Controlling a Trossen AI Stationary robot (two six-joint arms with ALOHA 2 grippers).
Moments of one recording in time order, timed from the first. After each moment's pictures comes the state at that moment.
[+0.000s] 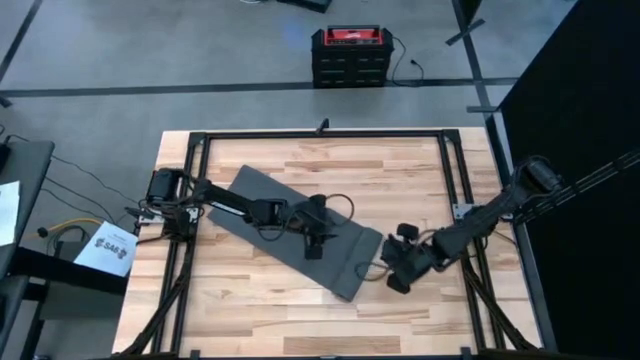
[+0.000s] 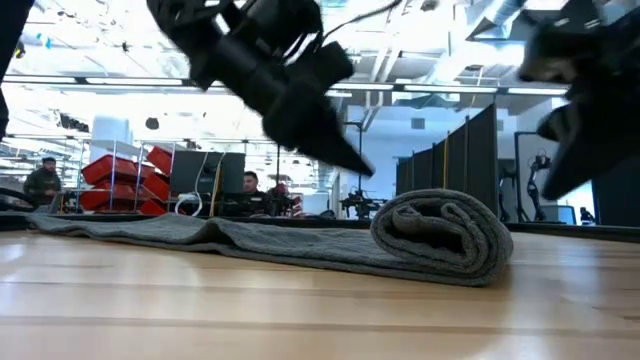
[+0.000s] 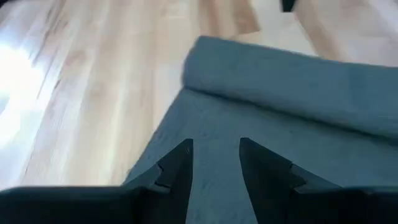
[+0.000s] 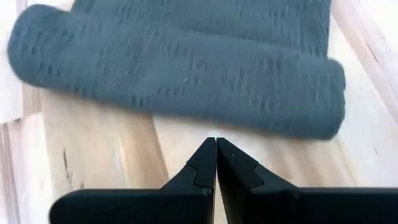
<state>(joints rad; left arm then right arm) -0.05 1.83 0.99 0.22 -0.08 0.16 0.59 1.41 0.68 -0.38 0.44 0.80</state>
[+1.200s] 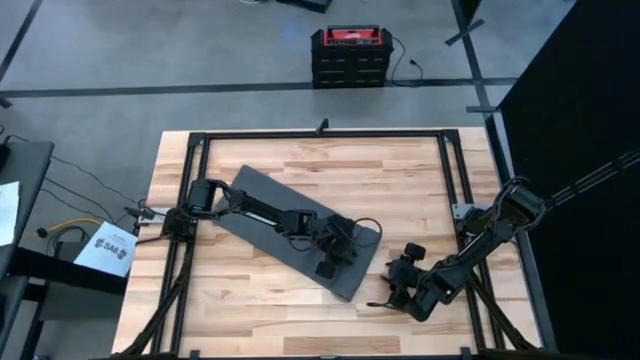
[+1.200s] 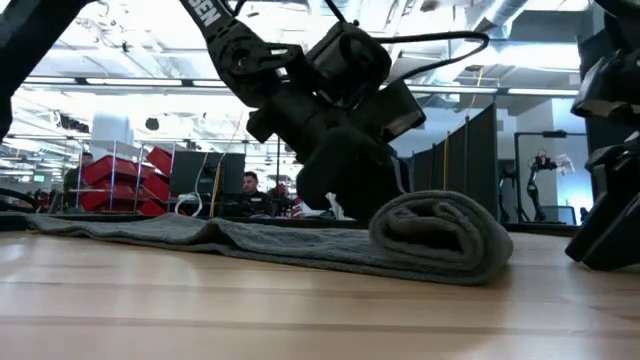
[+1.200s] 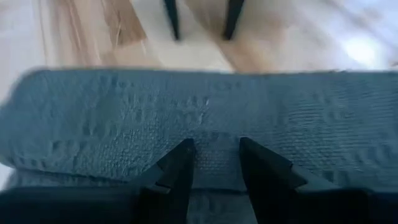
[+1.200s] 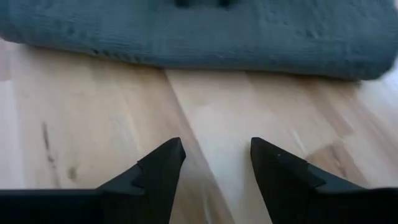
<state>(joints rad) -0.07 2.17 1.29 0.18 0.24 0.27 0.82 1.72 0.68 -0.25 0.69 1.10</state>
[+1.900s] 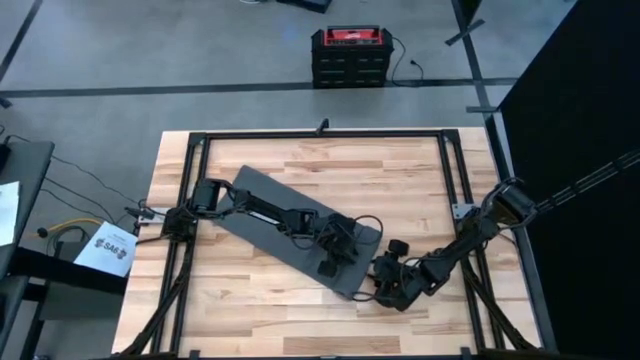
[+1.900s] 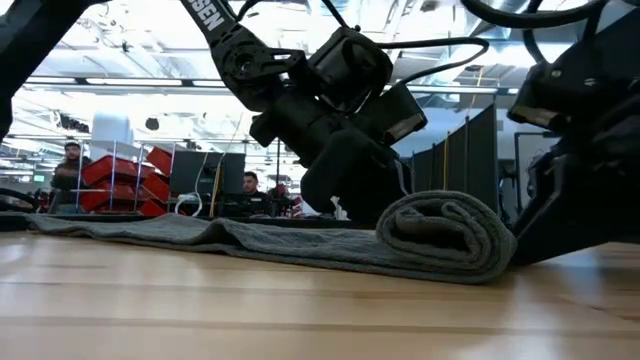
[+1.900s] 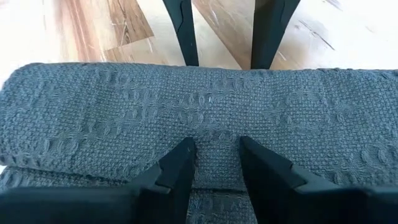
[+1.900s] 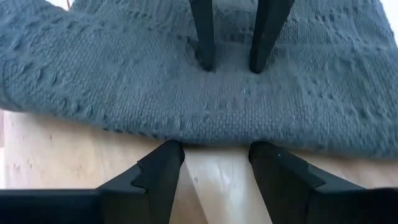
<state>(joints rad) -0.06 2.21 1.29 0.19 0.25 0.26 0.66 1.78 0.68 -0.05 0.66 0.87</state>
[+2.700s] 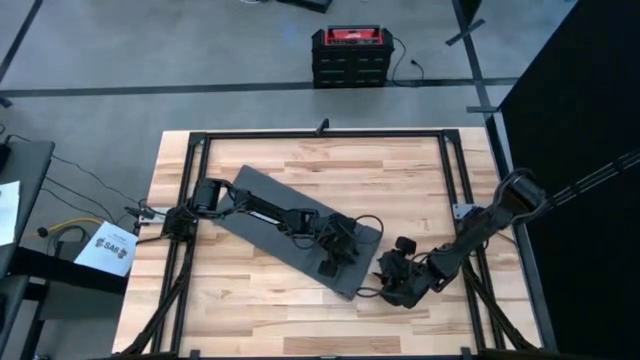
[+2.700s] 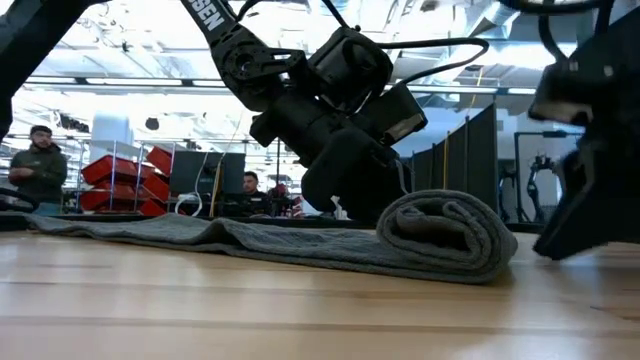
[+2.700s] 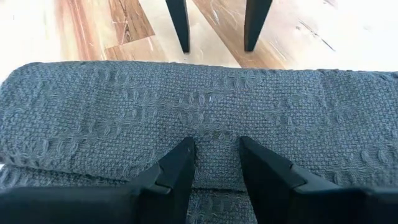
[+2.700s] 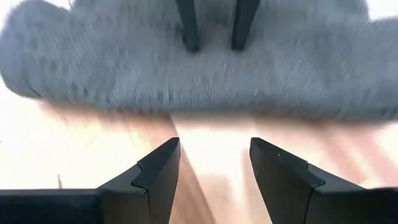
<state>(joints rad) -0.06 2.21 1.29 0.19 0.25 0.25 0.69 1.66 0.68 -0.17 0.60 0.99</state>
